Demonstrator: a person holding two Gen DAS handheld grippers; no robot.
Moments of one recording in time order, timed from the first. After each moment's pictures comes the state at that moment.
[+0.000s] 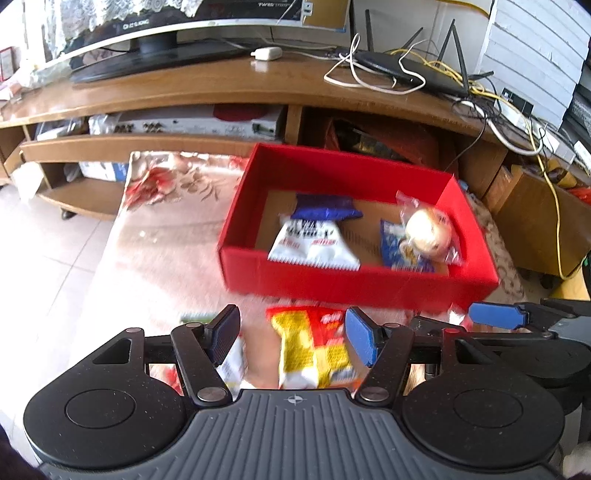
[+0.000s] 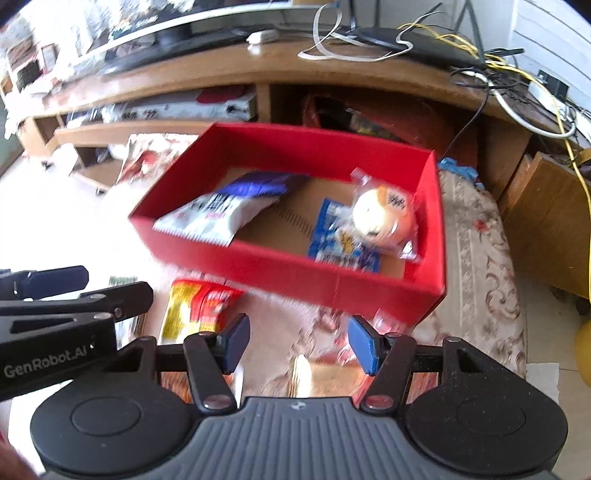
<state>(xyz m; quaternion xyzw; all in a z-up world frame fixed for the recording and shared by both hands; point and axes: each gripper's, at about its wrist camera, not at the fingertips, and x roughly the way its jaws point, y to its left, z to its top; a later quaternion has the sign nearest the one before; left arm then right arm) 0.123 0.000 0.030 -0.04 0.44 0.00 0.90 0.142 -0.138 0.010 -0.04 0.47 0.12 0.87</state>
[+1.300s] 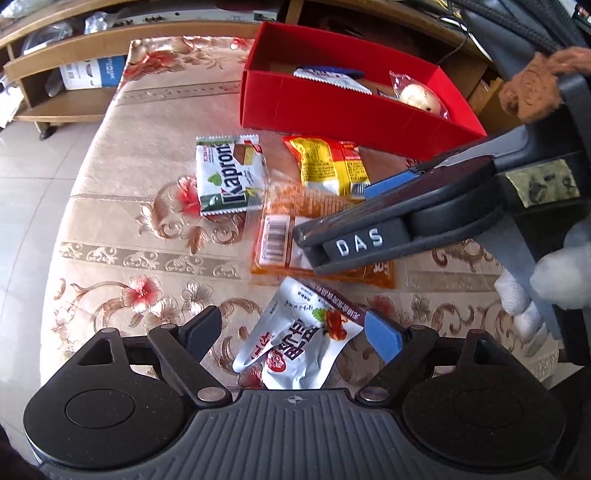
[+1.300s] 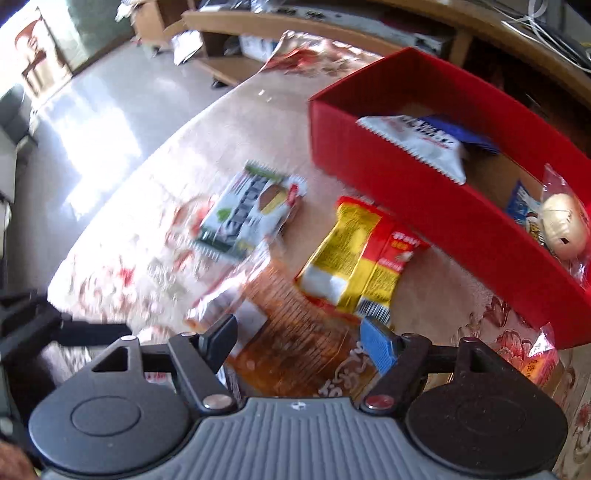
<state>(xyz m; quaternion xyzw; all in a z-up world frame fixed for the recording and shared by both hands) 0.038 0.037 -0.022 -0.06 0.54 -0.06 0.84 0.125 -0.042 -0.033 -0.15 0.52 0.30 0.78</state>
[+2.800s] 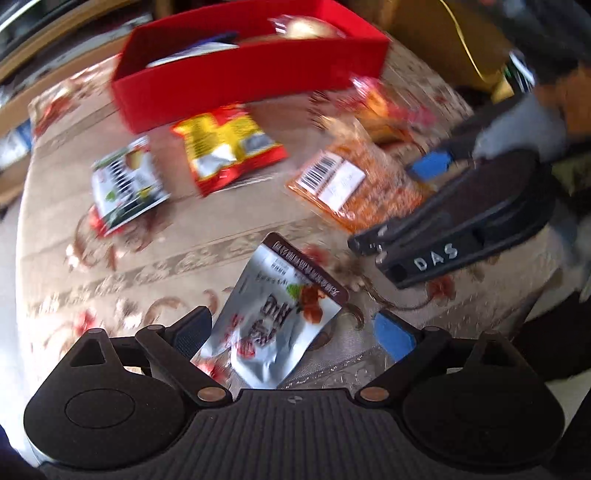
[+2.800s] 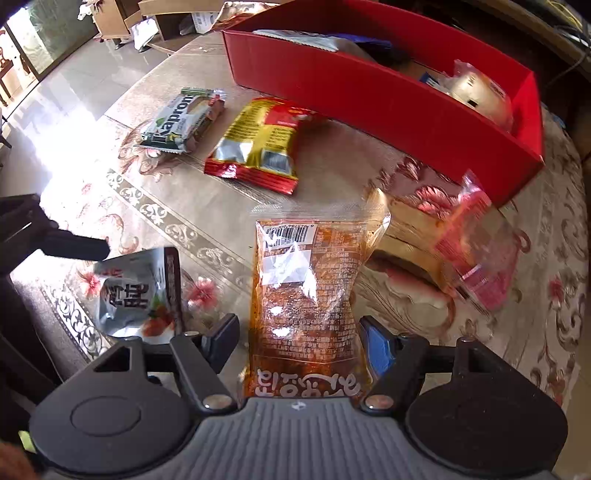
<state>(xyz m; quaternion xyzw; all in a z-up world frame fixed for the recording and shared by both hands) 0.035 -0.034 -0.041 0.11 0.55 -0.17 0.81 0.076 -0.149 -0.048 -0.13 0.56 0.25 0.78</state>
